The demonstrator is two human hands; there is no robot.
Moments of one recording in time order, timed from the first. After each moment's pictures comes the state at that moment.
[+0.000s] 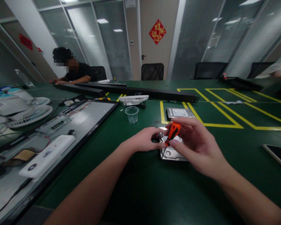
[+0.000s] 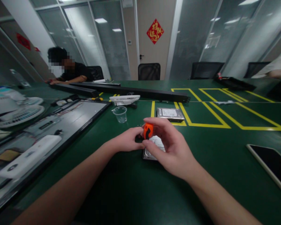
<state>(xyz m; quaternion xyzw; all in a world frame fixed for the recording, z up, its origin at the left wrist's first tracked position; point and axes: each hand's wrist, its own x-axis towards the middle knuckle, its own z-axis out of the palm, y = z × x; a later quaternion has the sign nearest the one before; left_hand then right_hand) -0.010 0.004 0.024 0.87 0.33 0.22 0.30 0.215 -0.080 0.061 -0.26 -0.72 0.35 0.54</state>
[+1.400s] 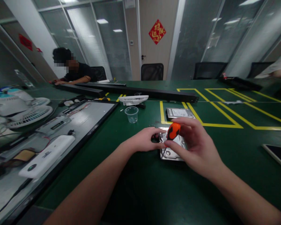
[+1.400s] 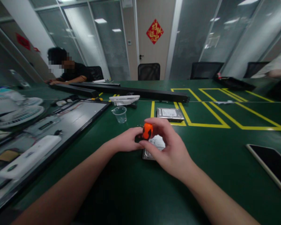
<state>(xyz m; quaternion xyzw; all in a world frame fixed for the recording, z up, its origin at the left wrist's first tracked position) -0.012 0.007 0.017 0.87 0.35 0.21 0.27 0.212 -0.075 0.050 -0.29 -0.74 0.26 0.55</state>
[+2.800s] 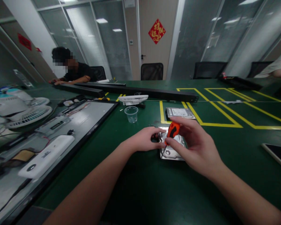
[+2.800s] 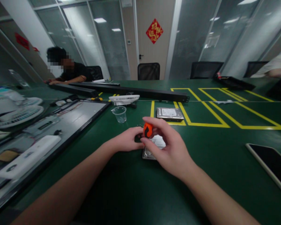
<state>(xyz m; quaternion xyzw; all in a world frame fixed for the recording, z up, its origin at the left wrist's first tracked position) -0.011 0.006 0.019 0.87 0.35 0.21 0.28 0.214 -0.074 0.050 -0.30 -0.75 0.22 0.54</state>
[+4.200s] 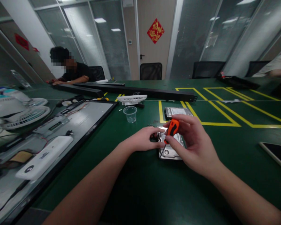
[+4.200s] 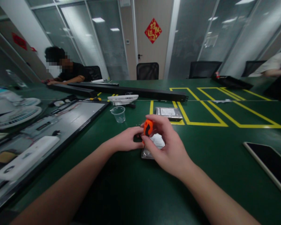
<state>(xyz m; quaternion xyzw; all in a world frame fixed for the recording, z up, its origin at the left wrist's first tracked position) -0.010 0.006 0.020 0.87 0.35 0.20 0.28 0.211 -0.077 0.050 -0.30 -0.74 0.25 0.55</state>
